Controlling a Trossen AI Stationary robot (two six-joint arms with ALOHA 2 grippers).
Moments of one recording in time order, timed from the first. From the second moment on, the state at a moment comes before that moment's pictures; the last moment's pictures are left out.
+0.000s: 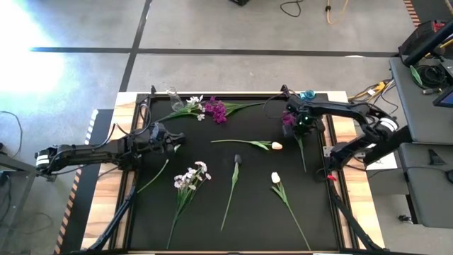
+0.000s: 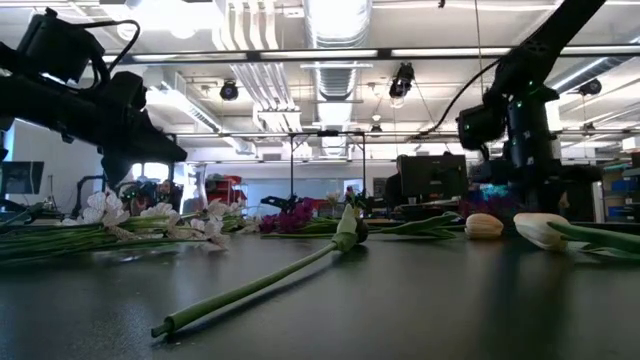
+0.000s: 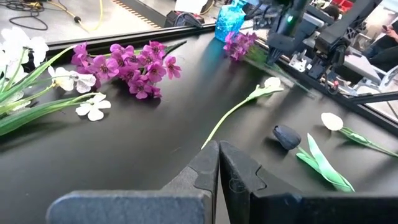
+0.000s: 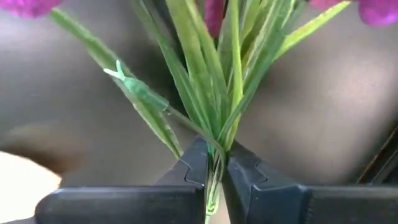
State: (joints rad) left arm 0.25 0.47 0.05 0.12 -0.15 -0.43; right arm -0.83 1.46 0.73 -0.88 -0.12 0.56
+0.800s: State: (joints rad) left arm 0.25 0.47 0.05 0.13 -0.15 -0.43; right arm -0.72 0.98 0.87 -0.25 0.70 0.23
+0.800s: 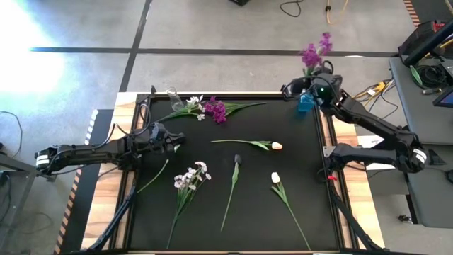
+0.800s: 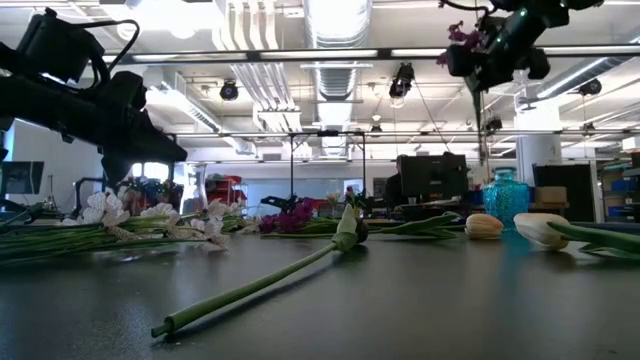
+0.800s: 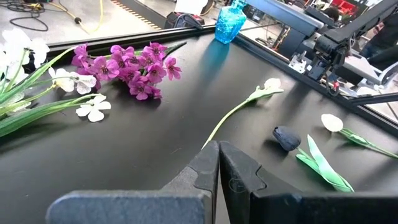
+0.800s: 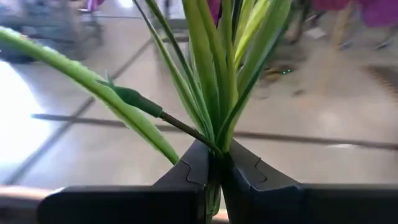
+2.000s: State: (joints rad) left arm 0.26 0.47 0.05 0.13 -0.18 -0.40; right arm -0.72 1.27 0.79 -0.02 1.05 0.17
